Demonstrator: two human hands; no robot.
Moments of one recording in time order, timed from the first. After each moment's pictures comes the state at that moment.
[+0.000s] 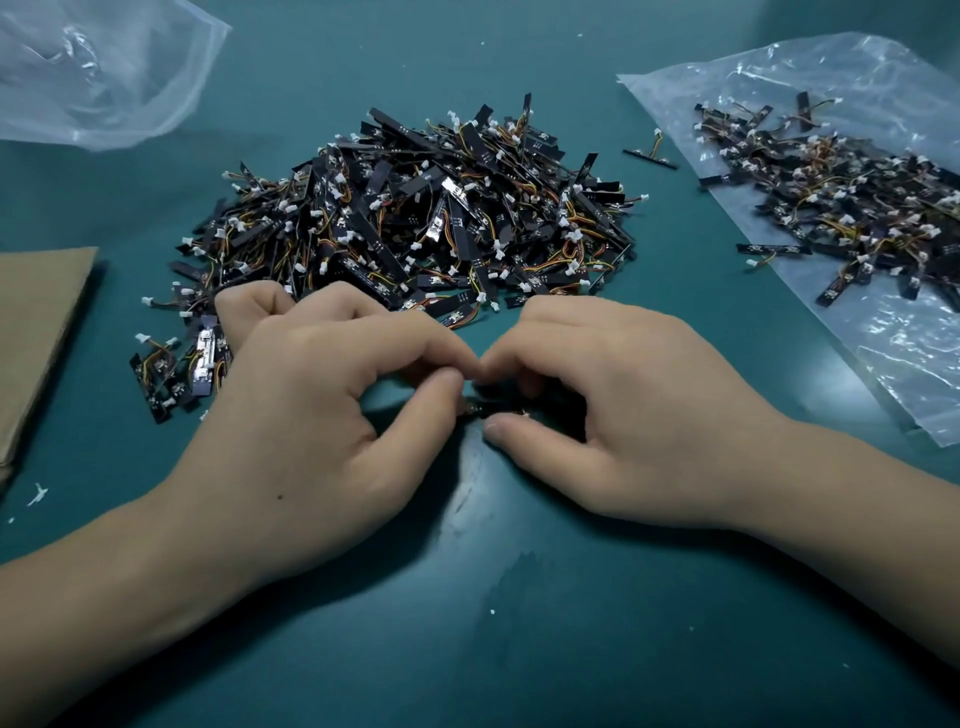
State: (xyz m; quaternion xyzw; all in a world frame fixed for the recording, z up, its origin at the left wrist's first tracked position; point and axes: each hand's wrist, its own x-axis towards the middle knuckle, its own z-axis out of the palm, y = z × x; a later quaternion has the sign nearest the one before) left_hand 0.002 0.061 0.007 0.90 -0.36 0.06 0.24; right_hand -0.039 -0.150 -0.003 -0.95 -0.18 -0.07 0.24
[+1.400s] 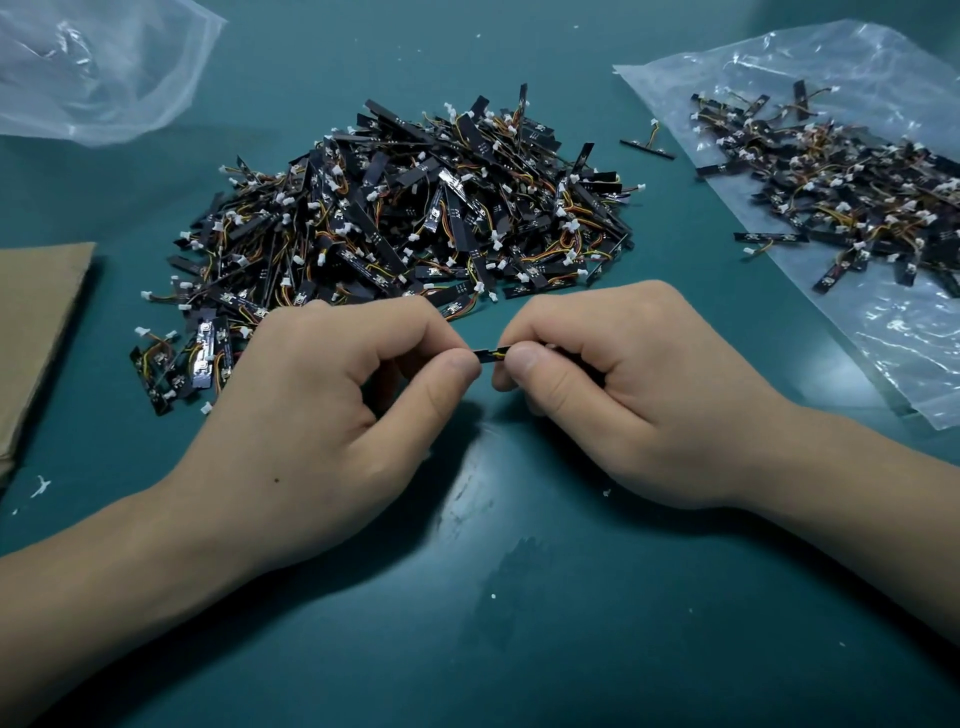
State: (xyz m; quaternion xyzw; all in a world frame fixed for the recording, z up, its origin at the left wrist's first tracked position) left_hand 0.005 0.058 0.005 0.86 -0.34 0.02 0.39; right_hand -0.039 -0.152 -0.002 -0.93 -0.17 -0.10 0.31
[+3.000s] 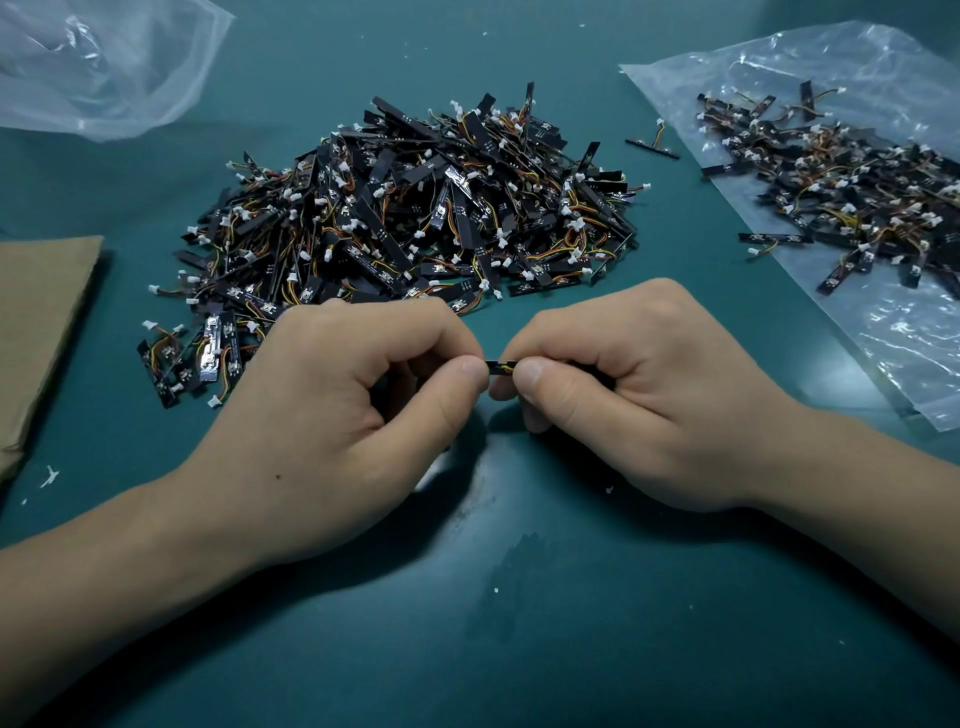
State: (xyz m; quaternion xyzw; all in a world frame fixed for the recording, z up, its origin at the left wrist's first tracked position) left_hand 0.001 0.055 0.018 0.85 -0.38 -0.04 0.35; right_hand -0.041 -0.153 0.002 -0.91 -0.20 -0.07 0.35
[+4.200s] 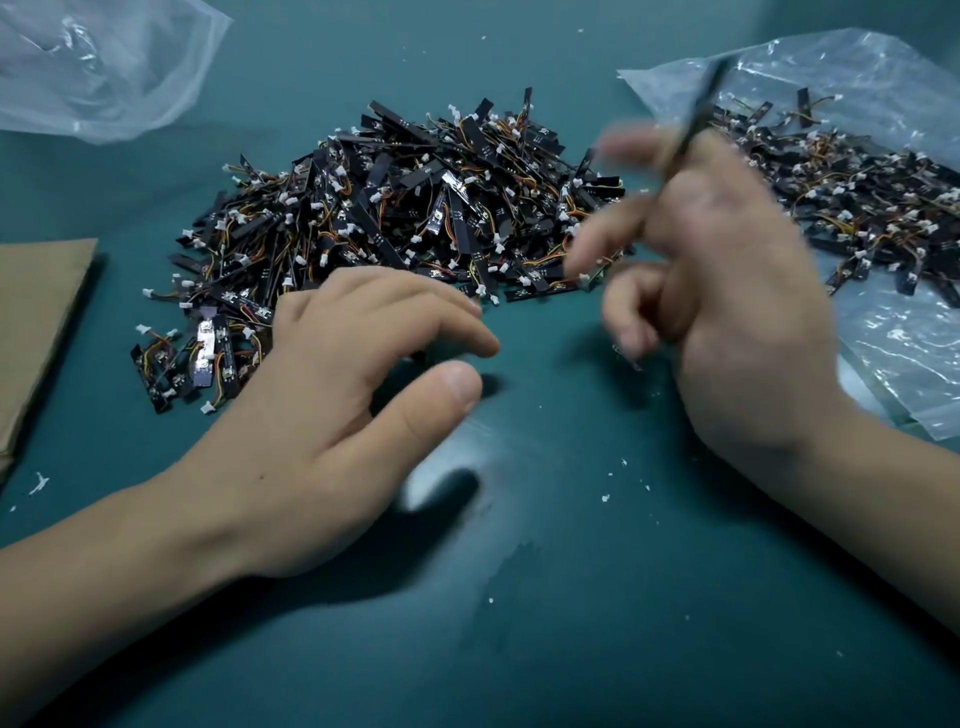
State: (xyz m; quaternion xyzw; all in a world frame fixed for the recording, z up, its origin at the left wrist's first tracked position) left_hand 0.009 0.059 0.010 0.86 -0.39 -0.02 0.32; right_hand -0.031 -0.157 0.005 -0.73 -0.07 -0.17 0.66
